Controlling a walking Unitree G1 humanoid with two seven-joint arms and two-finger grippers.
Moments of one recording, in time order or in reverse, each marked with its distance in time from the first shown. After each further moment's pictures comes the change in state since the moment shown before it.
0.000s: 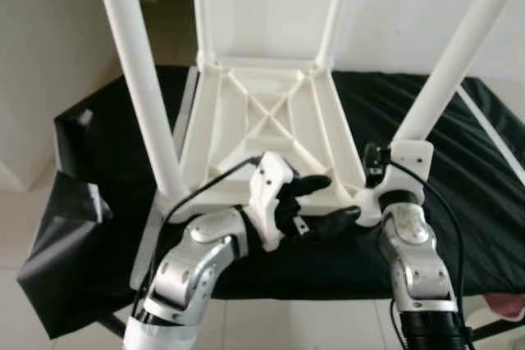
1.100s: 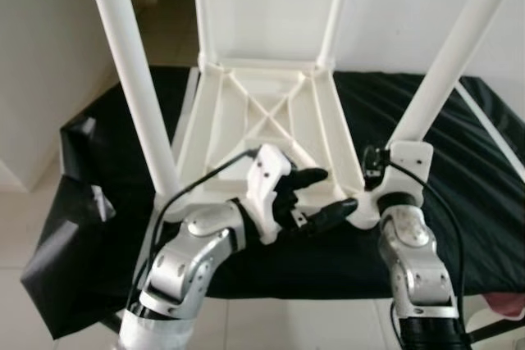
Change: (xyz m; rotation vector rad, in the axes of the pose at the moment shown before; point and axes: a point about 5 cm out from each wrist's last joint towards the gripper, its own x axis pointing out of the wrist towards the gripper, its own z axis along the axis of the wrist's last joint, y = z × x) left arm -0.006 0.005 0.006 0.020 0.009 0.020; right arm -0.008 0.005 0.001 0.164 0.057 0.006
